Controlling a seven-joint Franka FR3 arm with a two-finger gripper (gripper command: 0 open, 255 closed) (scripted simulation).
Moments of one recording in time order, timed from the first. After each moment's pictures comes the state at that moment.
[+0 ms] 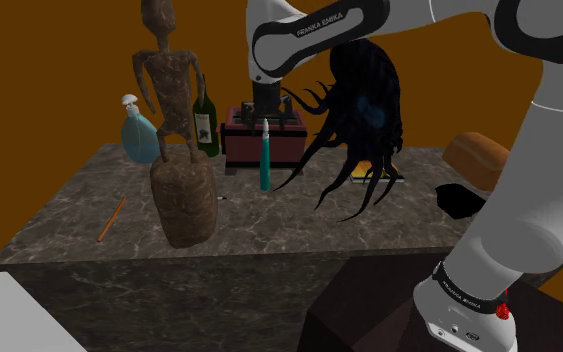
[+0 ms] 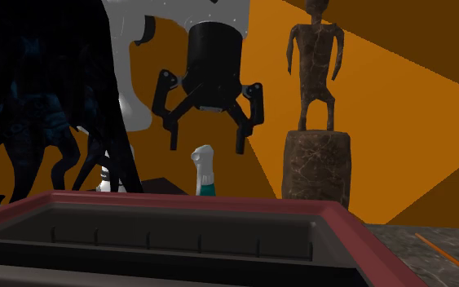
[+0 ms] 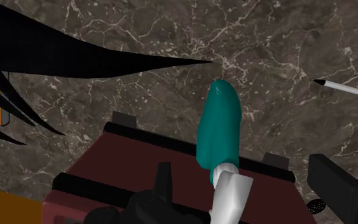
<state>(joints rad) -0.06 0.18 0.17 -1.83 -0.17 2.02 0.61</state>
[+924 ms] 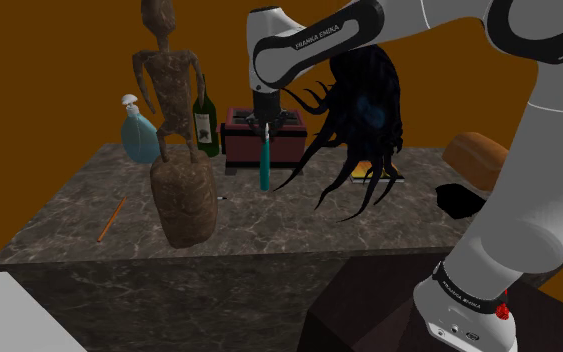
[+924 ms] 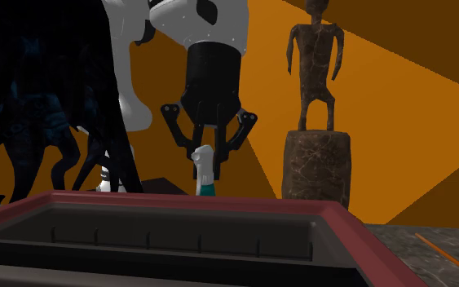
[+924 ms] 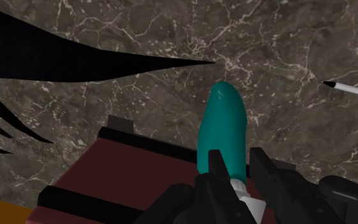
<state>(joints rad) -0.06 0.20 0.17 -1.87 -0.17 2.07 0.62</state>
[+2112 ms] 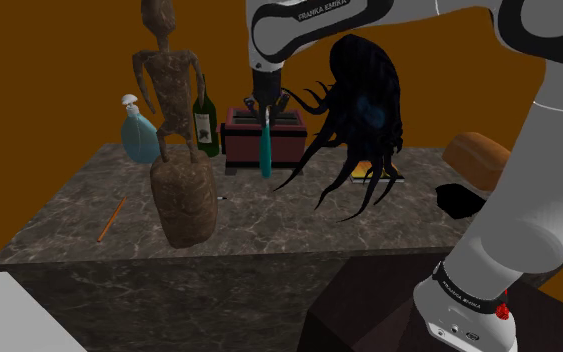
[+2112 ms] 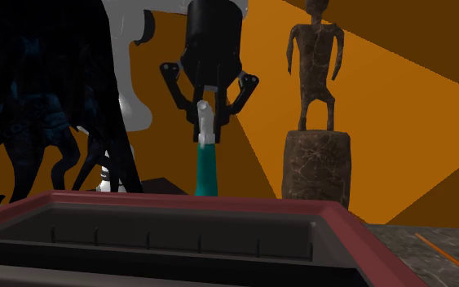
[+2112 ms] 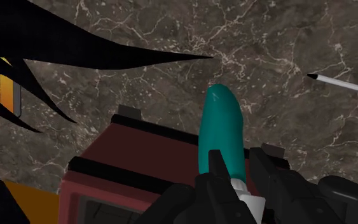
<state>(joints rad) -0.06 0.17 0.17 -1.77 -0.16 1.95 0.60</state>
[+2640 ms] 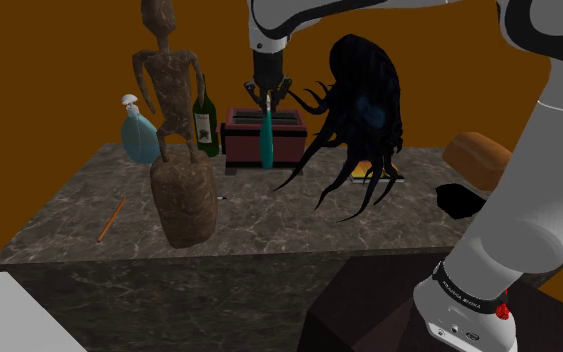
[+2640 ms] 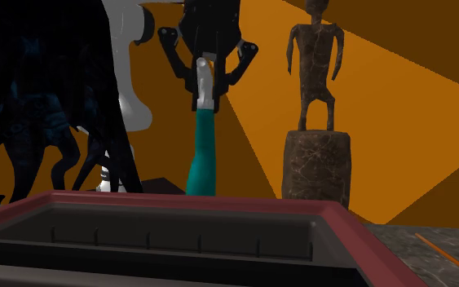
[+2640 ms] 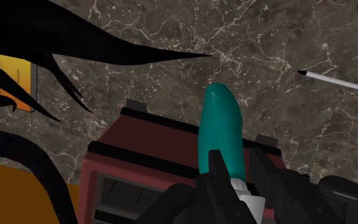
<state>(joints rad) -0.06 0.15 0.17 -1.69 -0.15 1.85 0.58</state>
